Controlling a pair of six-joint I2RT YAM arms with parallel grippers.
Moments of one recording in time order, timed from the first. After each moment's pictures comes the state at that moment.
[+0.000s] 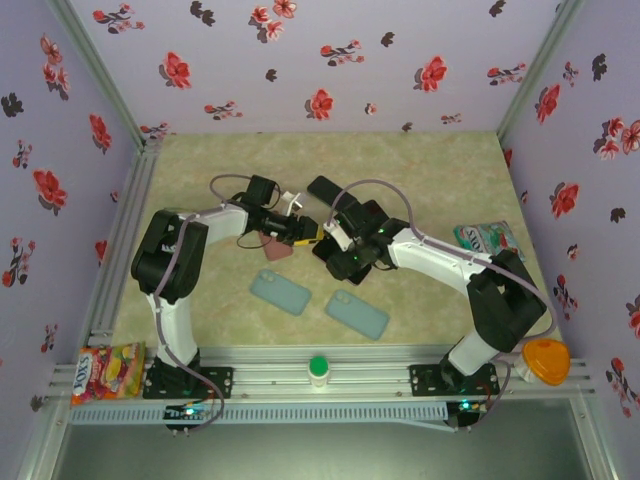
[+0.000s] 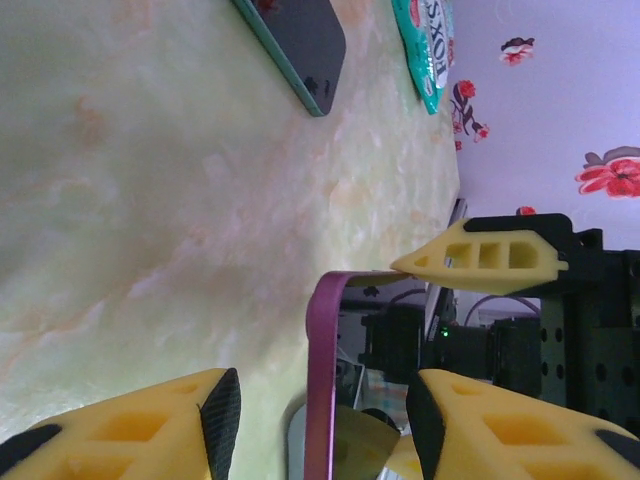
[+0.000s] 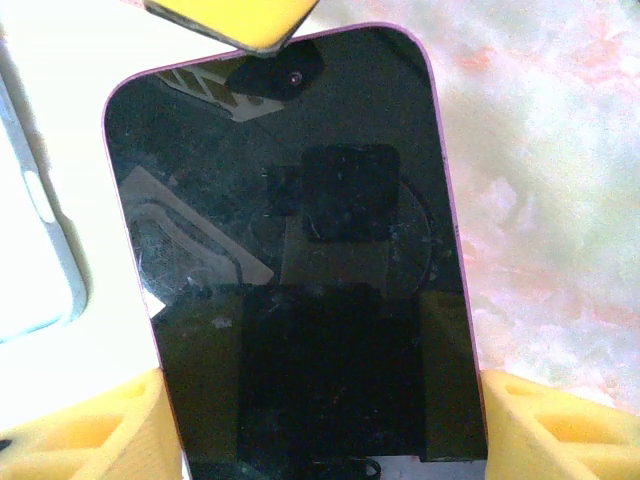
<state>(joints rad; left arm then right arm) -0.44 1.96 1.19 -0.22 1.03 -0.38 0.75 1.59 1.07 -0.60 -0.04 0.00</state>
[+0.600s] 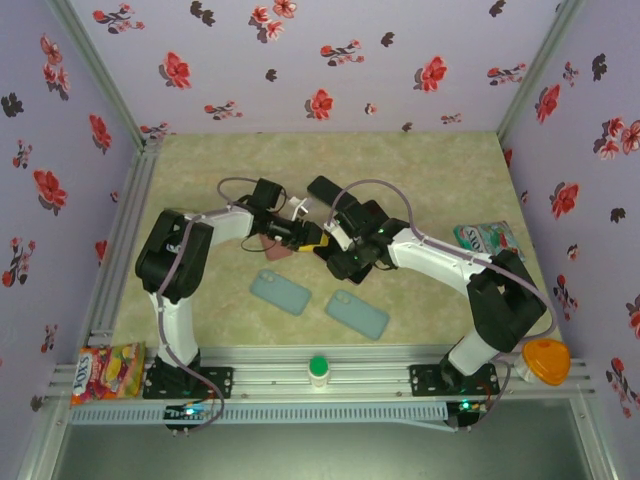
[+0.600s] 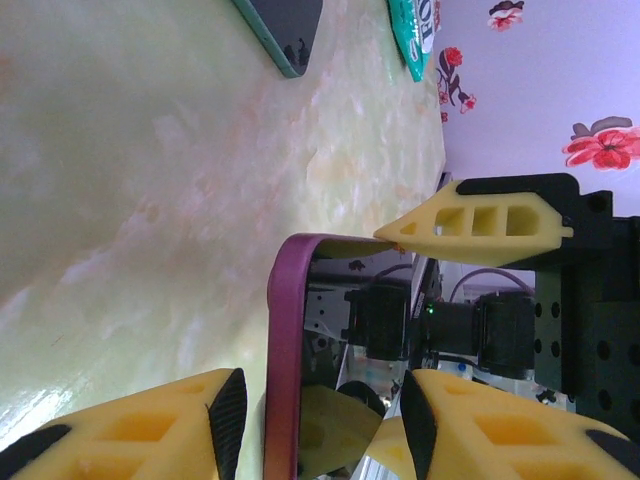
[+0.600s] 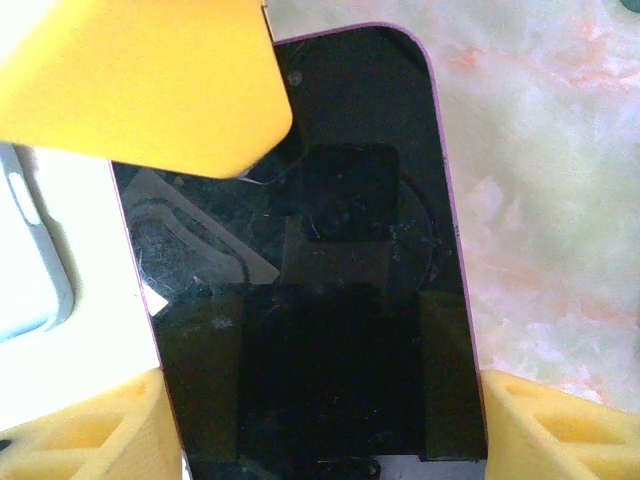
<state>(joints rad) -0.48 1.98 1.19 -0.23 1.06 -0.38 0.75 1.59 1.07 -0.60 -0.02 0.00</state>
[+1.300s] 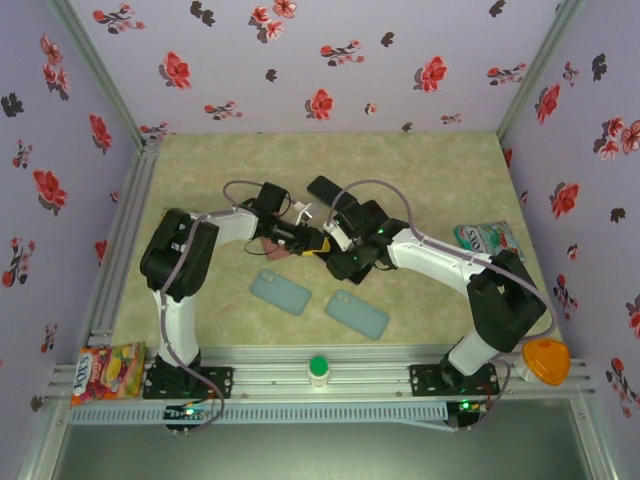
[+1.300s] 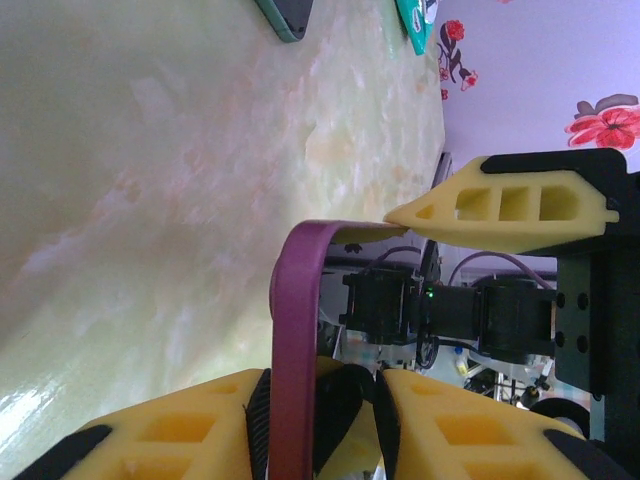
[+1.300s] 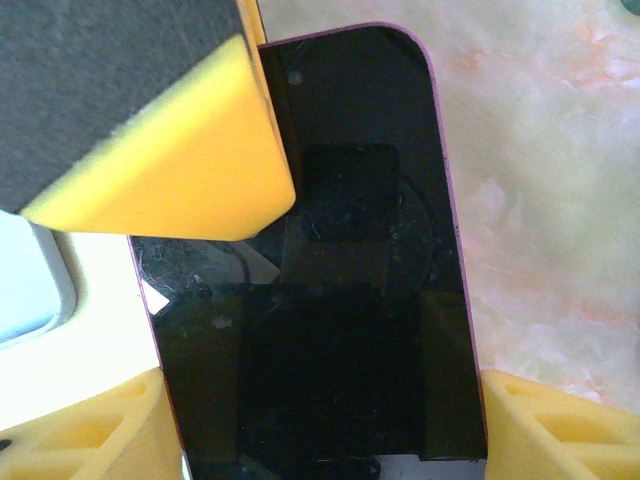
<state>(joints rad) -0.50 2.00 1.19 -0.24 1.08 -0.36 0.75 1.59 1.07 -0.60 -0.02 0.00</state>
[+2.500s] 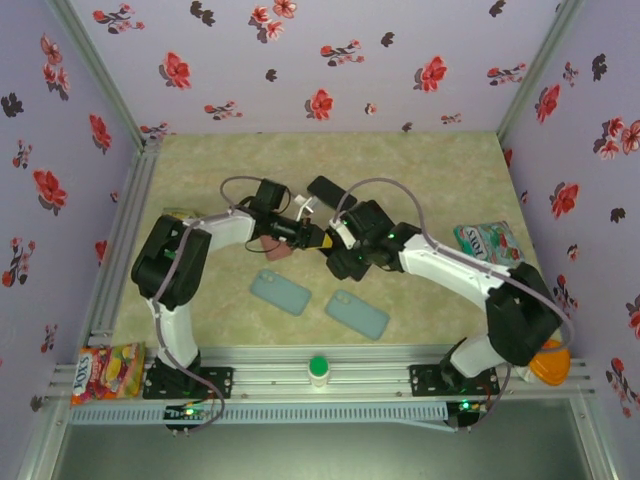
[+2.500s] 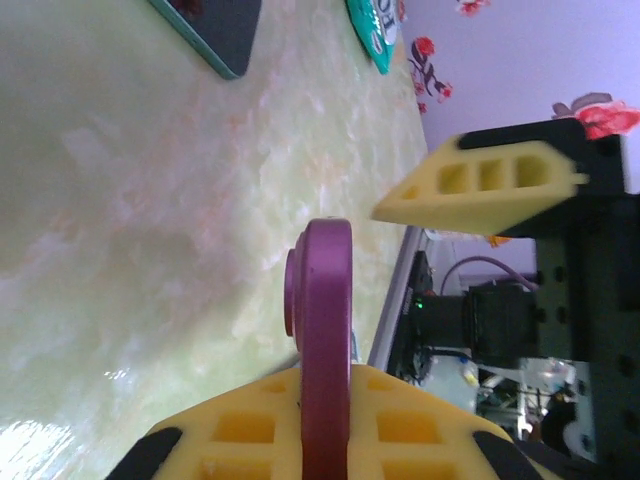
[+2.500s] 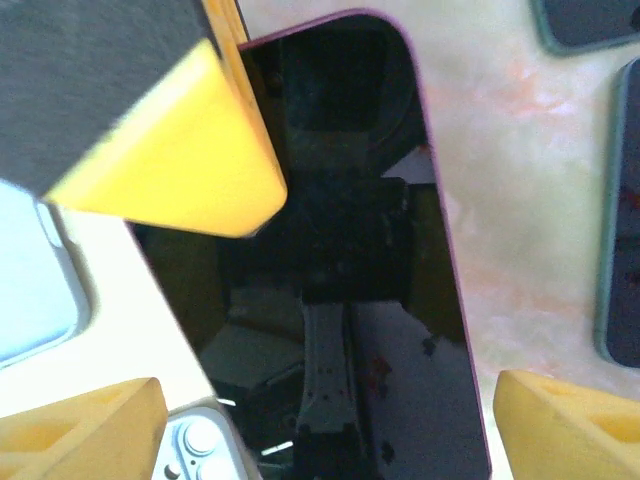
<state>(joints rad) -0.51 1.91 1.15 -0.14 1.04 -0.41 0.75 1.46 1.01 -0.55 0.02 0.04</state>
